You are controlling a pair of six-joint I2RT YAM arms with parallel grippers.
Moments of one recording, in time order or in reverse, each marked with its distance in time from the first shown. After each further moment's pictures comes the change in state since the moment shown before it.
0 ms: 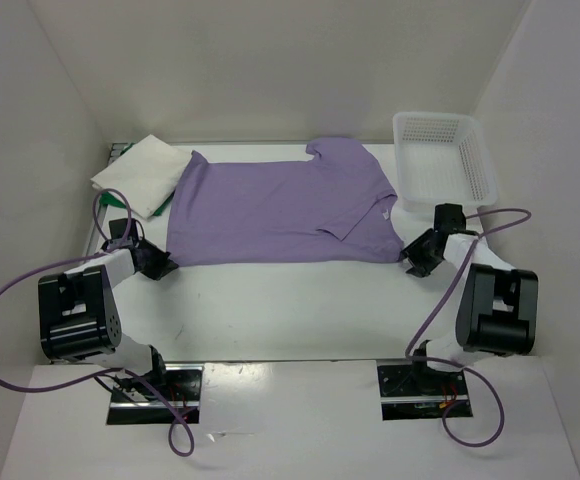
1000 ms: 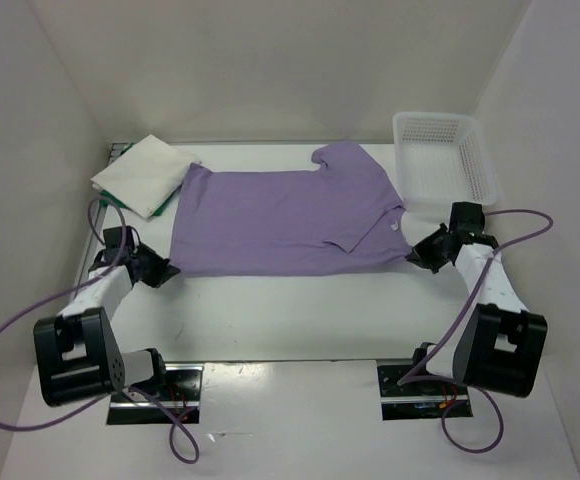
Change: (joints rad) left arm 0.000 -0.176 -0.064 -0.081 0.062 0.003; right arm -0.055 -0.133 0.028 -0.095 -0.081 0.008
